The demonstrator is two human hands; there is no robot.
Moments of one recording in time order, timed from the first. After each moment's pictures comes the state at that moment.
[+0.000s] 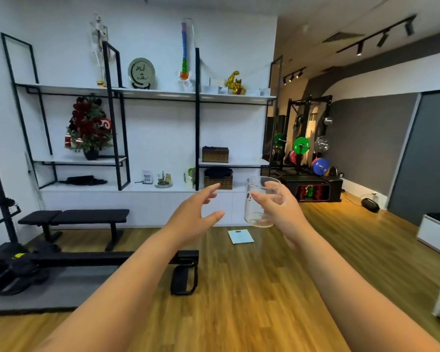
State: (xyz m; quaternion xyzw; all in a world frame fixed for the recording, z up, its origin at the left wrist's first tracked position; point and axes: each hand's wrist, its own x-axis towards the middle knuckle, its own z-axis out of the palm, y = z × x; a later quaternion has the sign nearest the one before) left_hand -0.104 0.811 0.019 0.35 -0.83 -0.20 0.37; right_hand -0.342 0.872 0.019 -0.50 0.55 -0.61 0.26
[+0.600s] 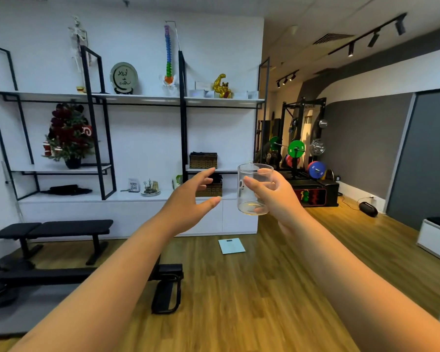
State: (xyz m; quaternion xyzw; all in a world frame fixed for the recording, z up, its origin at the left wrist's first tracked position) left_hand -0.280 0.727 0.053 0.33 -0.83 -0.17 0.41; right_hand -0.511 0.800 0.062 -0.52 0.53 -0.61 0.26
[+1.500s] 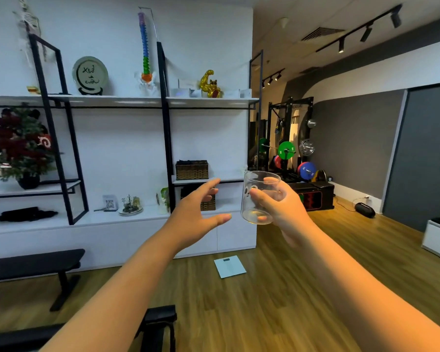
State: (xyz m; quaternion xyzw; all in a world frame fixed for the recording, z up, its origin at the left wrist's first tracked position) left_hand -0.337 0.377 0.049 0.28 -0.85 -0.21 0.39; right_hand -0.559 0.469 0.054 -0.48 0.53 -0.66 0.24
